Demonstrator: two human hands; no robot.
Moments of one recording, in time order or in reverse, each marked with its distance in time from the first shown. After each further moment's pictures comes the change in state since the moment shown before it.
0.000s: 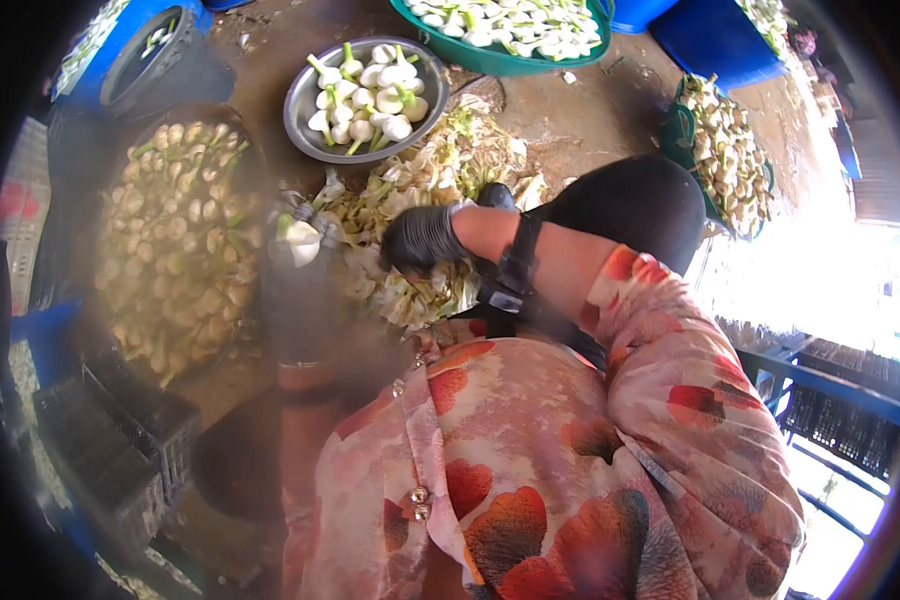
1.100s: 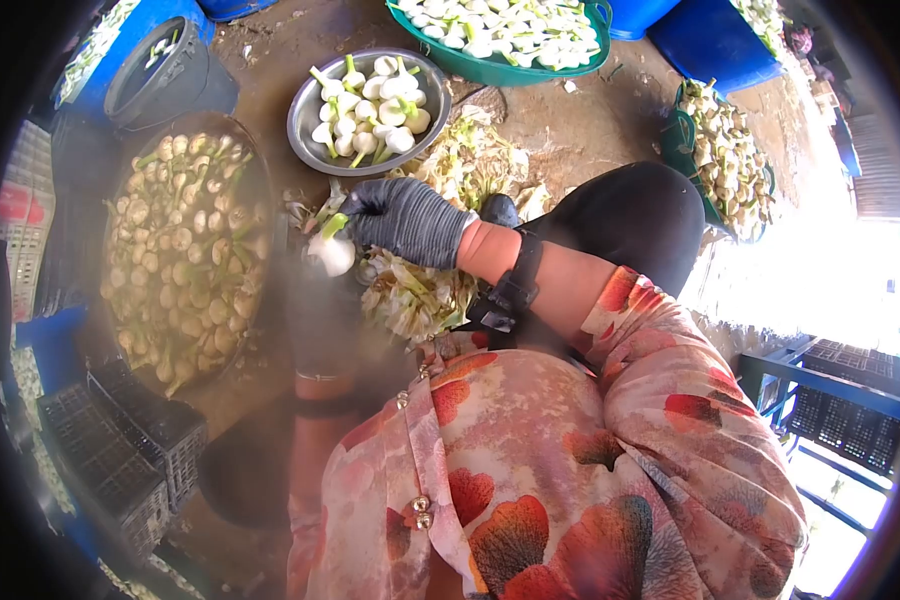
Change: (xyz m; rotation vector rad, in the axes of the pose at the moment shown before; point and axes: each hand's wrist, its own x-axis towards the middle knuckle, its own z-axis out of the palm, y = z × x) left_hand -0.009 -0.007 0.006 0.065 -0.168 0.119; right_hand -0.022 -0.040 -0.024 0.933 0.969 0.262
